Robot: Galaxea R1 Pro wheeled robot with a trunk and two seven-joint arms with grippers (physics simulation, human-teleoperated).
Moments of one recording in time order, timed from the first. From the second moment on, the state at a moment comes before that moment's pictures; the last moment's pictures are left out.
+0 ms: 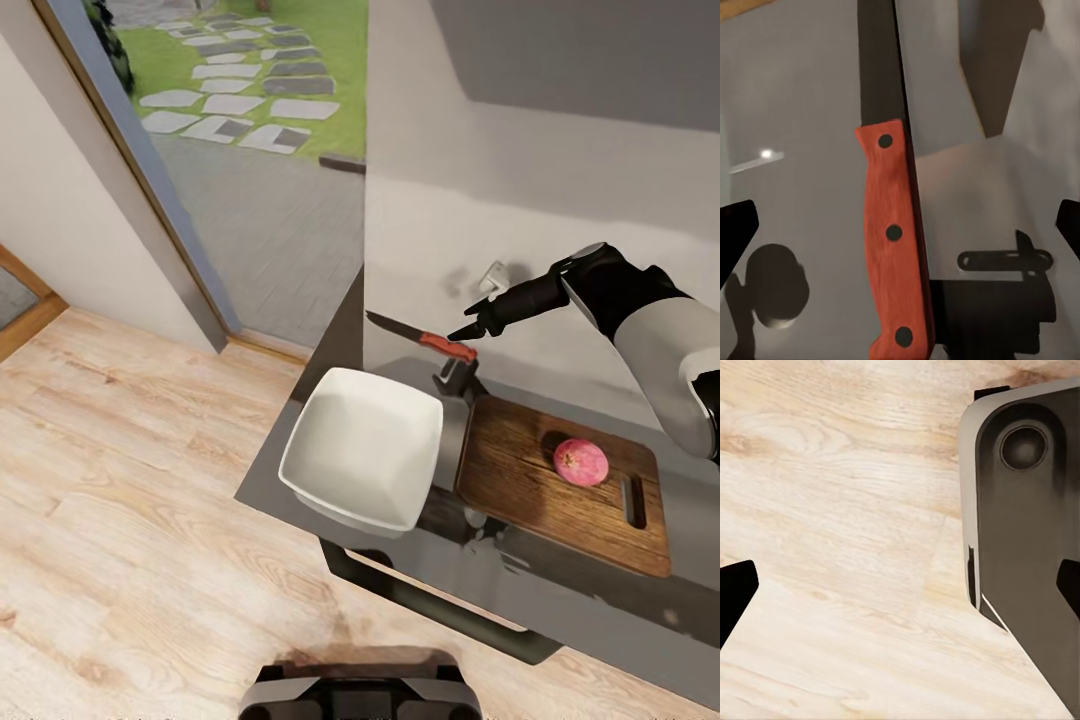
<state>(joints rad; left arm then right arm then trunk) -0.28 0.05 -0.71 0.08 0.60 -0.46 0.16 -1.72 -0.21 0.37 -0.22 0.26 0.27 1.23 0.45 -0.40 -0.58</state>
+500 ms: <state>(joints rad) -0.28 0.05 -0.71 0.08 0.60 -0.46 0.16 -1.72 -0.21 0.37 -0.22 0.26 0.27 1.23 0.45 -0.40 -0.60</state>
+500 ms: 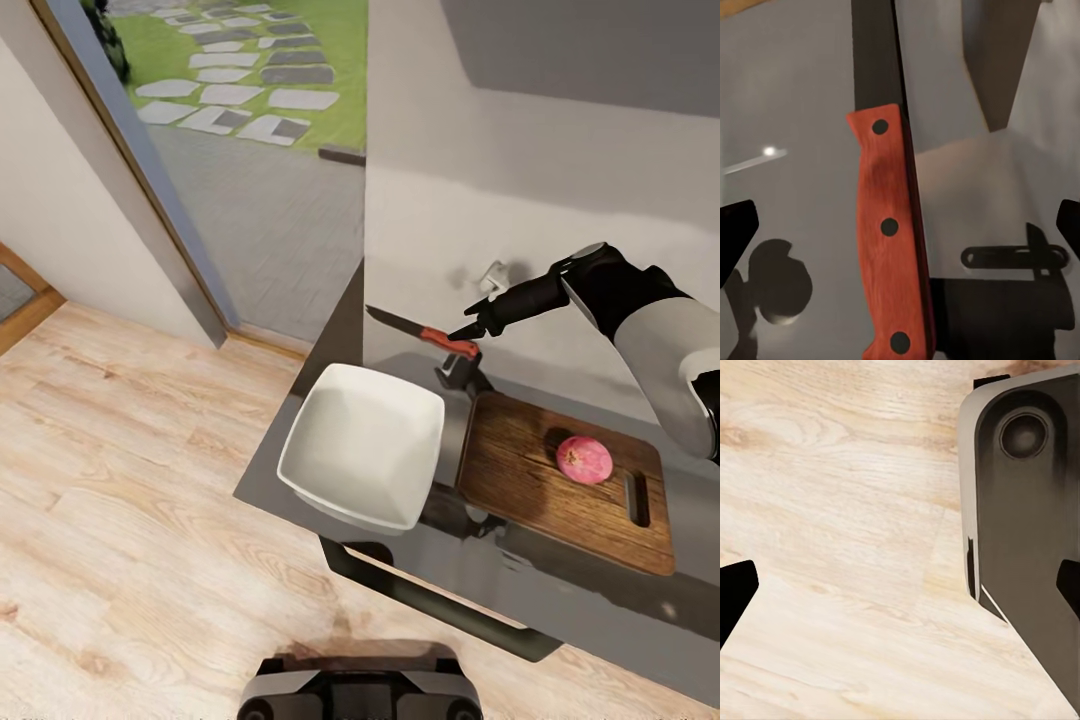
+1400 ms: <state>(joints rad) -0.28 0.05 -0.71 0.08 0.60 -0.46 0.16 -1.72 -0.20 0.38 -0.22 0.26 0.21 1.14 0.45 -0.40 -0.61</state>
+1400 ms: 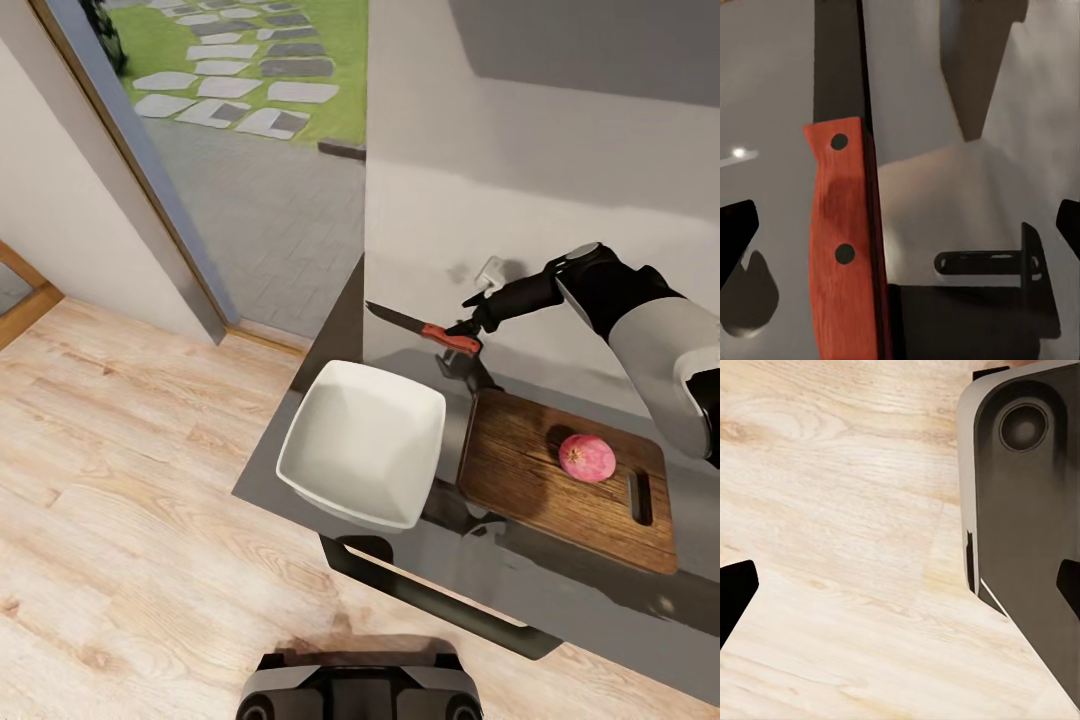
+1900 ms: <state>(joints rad) -0.28 0.05 -0.71 0.08 0.60 -0.46 0.15 -1.72 -0.18 0.38 -0.22 0.26 0.21 1.13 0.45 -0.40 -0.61</state>
